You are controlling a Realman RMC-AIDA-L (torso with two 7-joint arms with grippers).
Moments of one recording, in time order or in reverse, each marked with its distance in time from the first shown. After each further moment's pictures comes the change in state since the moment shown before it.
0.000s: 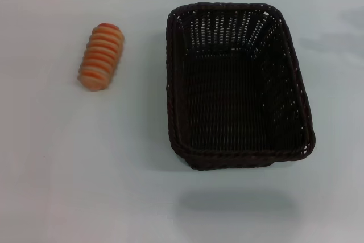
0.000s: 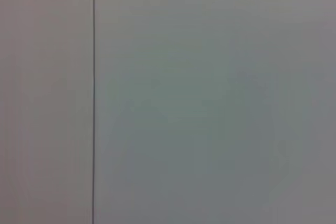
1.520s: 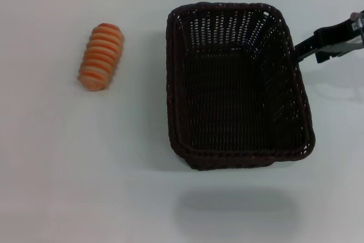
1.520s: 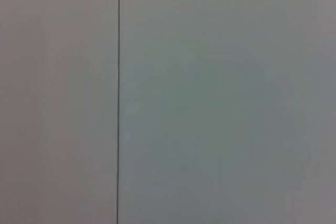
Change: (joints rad) left arm -0.053 0.002 -0.066 0.082 0.001 0.016 -0.001; right arm -0.088 0.111 -0.302 -0.132 -0.049 -0.184 0.110
